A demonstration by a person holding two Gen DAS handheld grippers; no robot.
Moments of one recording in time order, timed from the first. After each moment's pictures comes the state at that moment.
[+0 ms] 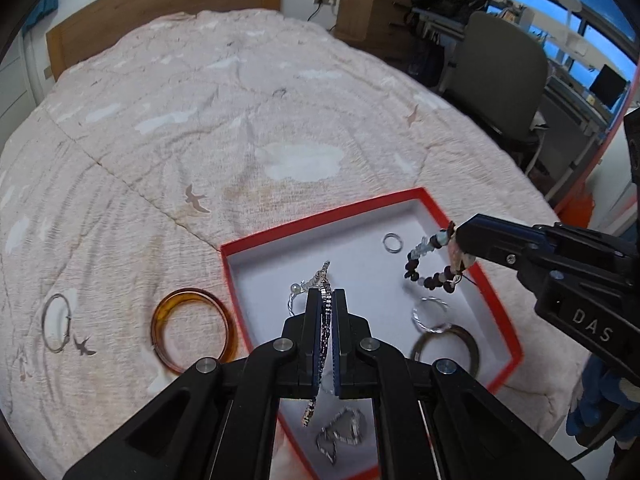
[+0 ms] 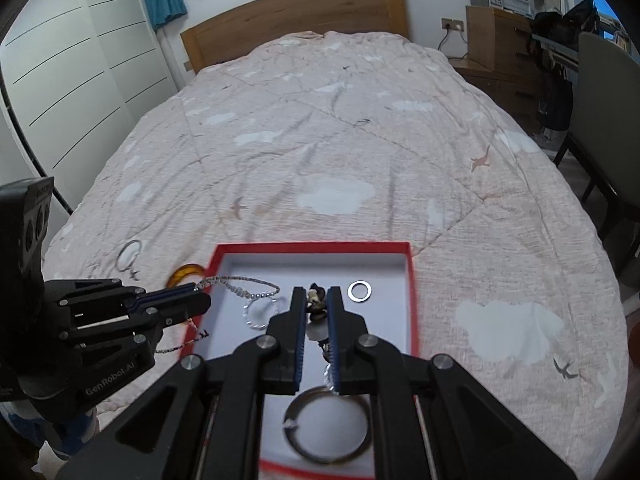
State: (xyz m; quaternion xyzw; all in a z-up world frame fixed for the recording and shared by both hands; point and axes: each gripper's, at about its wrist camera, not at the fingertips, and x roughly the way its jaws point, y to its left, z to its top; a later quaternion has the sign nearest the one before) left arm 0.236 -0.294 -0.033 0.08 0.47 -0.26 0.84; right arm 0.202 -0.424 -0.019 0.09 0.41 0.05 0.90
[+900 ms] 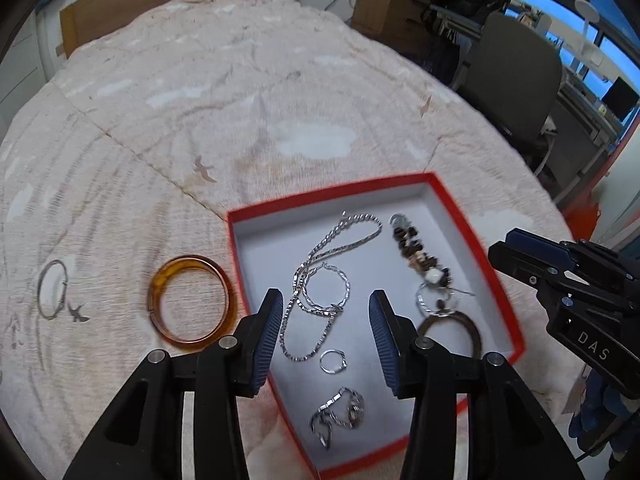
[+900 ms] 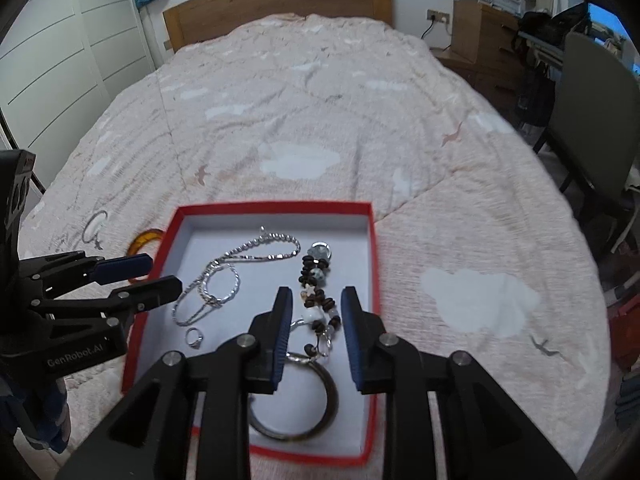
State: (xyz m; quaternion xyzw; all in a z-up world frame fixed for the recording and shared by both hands) left arm 0.215 -0.273 -0.023 0.05 0.48 -0.24 0.84; right arm 0.173 -0.433 -0.024 0.05 0.43 0.00 0.90
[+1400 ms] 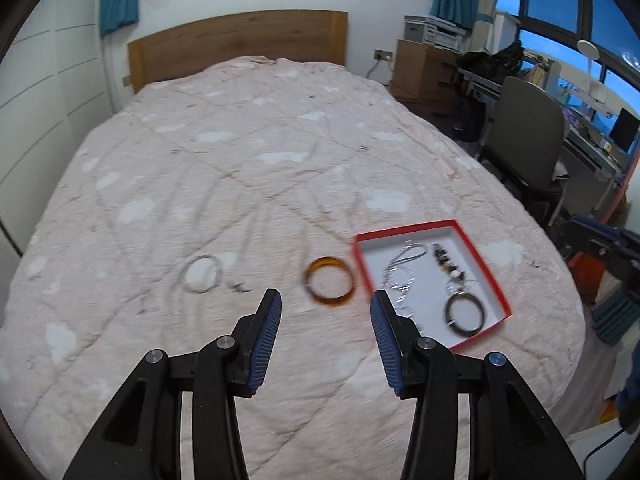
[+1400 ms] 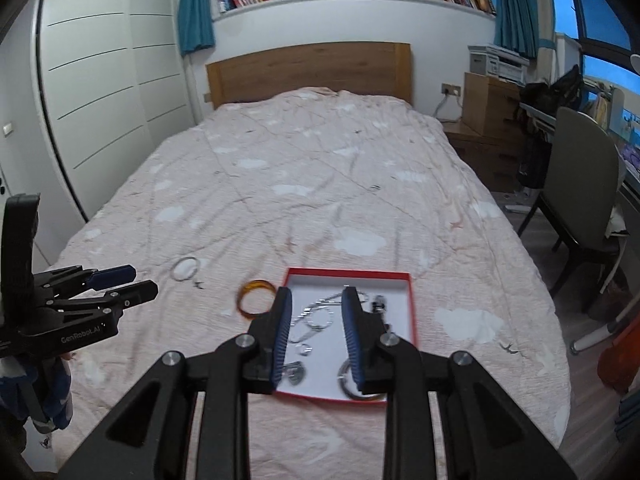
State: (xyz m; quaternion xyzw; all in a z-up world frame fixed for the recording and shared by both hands) left arm 0.120 -0.126 0.083 0.05 0.39 -0.16 0.91; right arm 0.071 -0.345 0.115 0.03 0.33 0.04 0.94
